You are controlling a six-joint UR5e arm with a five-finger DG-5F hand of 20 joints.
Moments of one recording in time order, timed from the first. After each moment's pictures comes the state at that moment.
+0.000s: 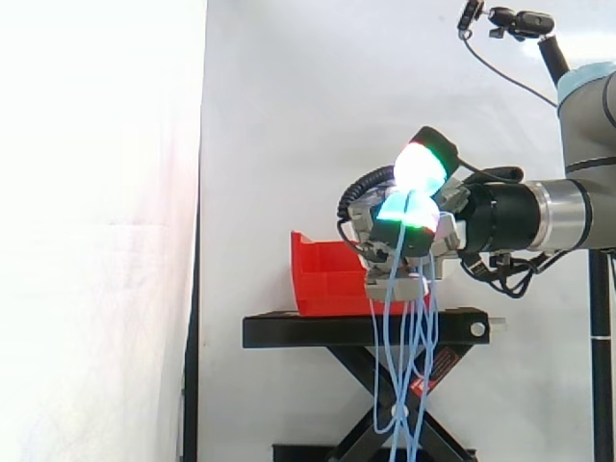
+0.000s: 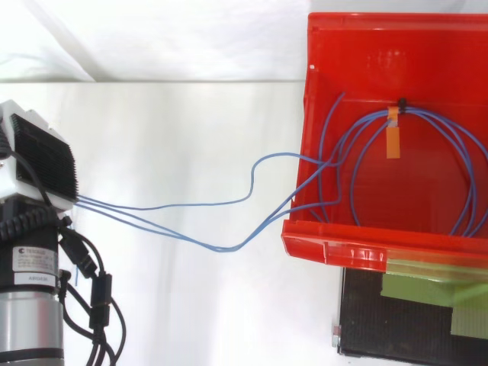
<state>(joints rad) 0.07 -2.19 -1.19 -2.95 -1.70 -0.18</state>
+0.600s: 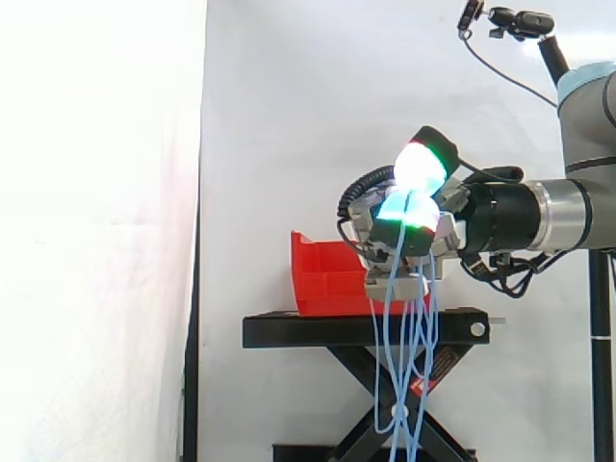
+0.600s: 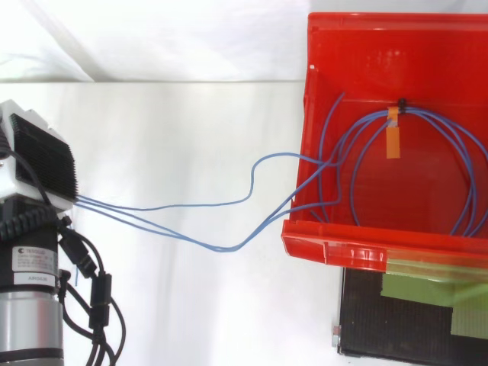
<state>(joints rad) 0.07 -2.19 -1.19 -2.95 -1.70 -0.18</state>
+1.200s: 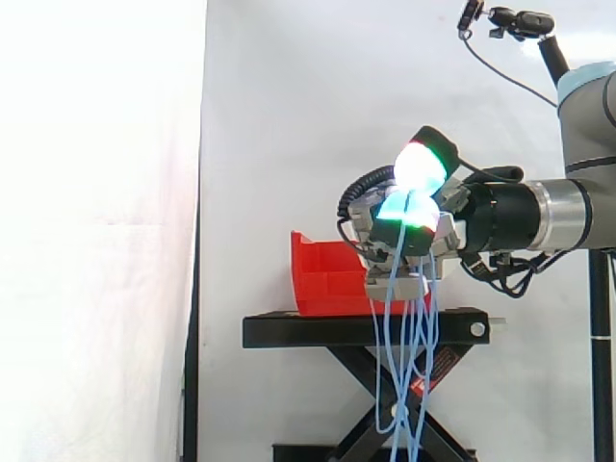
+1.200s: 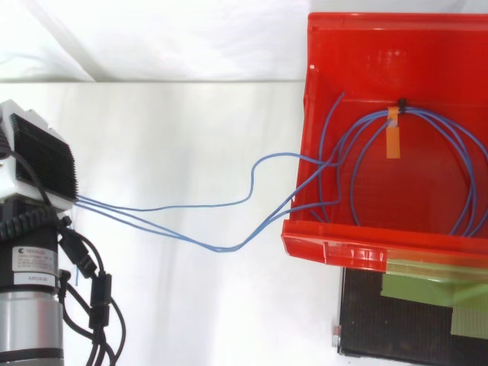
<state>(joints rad) 0.07 -2.19 -1.19 -2.95 -1.70 -0.18</state>
